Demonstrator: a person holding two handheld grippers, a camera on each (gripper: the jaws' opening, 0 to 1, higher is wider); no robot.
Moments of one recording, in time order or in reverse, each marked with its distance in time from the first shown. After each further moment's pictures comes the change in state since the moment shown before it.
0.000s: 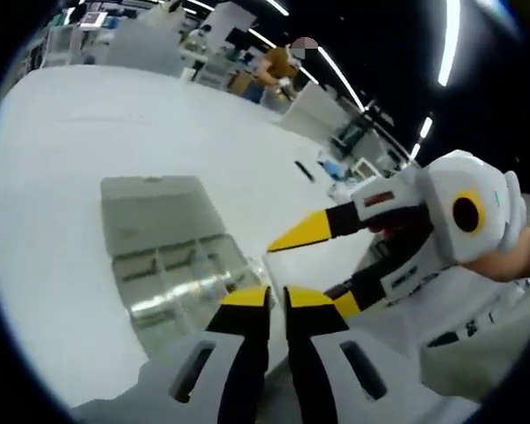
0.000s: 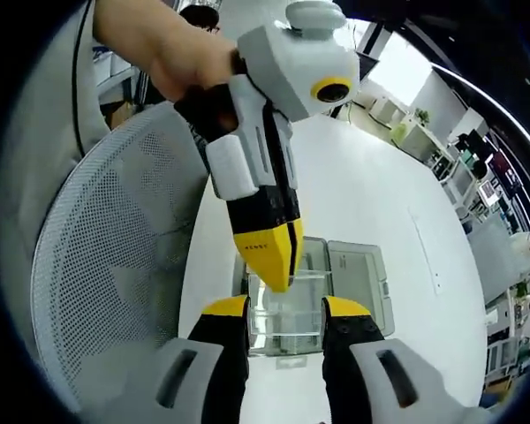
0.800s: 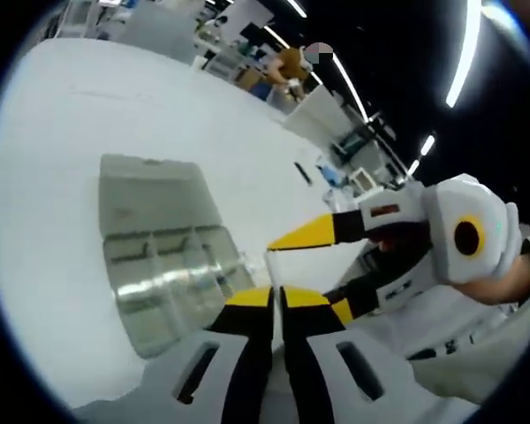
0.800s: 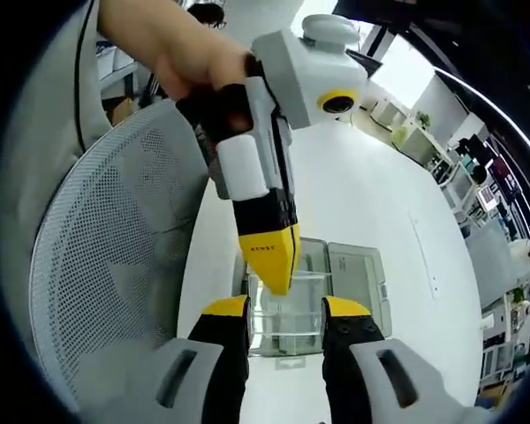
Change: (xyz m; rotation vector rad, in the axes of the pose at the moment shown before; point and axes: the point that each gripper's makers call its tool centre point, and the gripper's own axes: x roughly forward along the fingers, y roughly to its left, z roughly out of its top) left arm 0.000 -0.002 -0.003 -0.124 0.004 -0.036; right arm 0.000 0.002 0.002 -0.025 0.004 -0.010
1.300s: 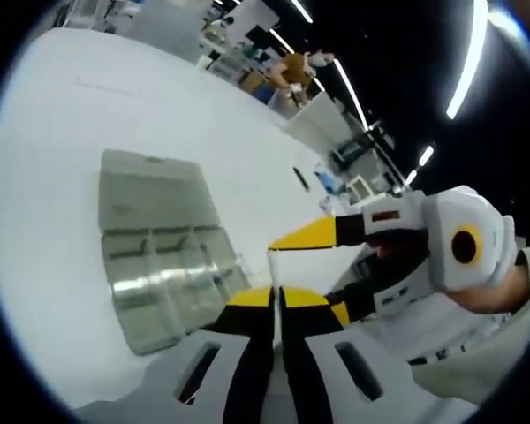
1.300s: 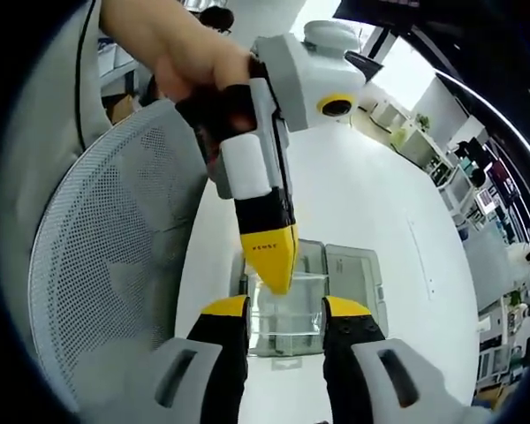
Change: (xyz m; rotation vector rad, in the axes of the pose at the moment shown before) left arm -0.003 -0.001 0.002 -0.035 -0.025 -0.023; right arm -0.001 -0.004 0.002 -0.011 0.002 -0.018
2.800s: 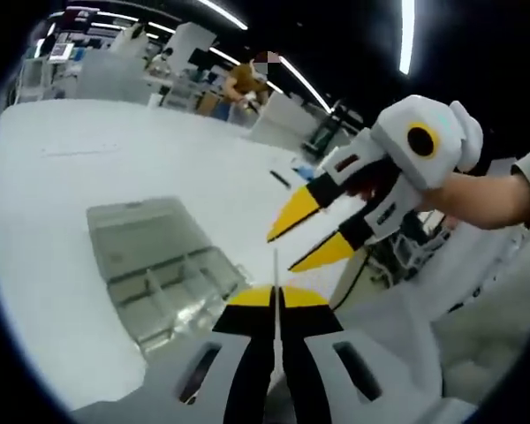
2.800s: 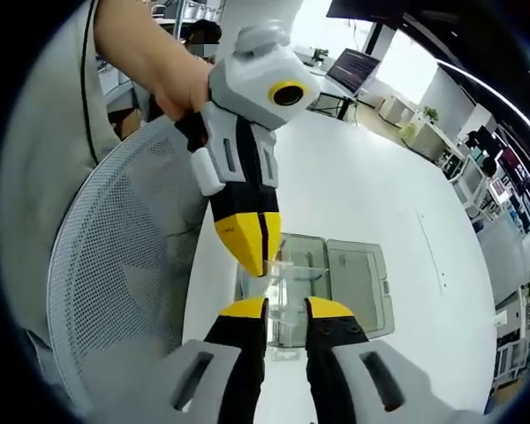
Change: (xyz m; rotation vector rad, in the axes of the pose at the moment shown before) left arm -0.003 -0.005 -0.004 0.352 -0.035 -0.057; right arm -0.012 -0.011 -0.006 0.056 -0.025 0.116
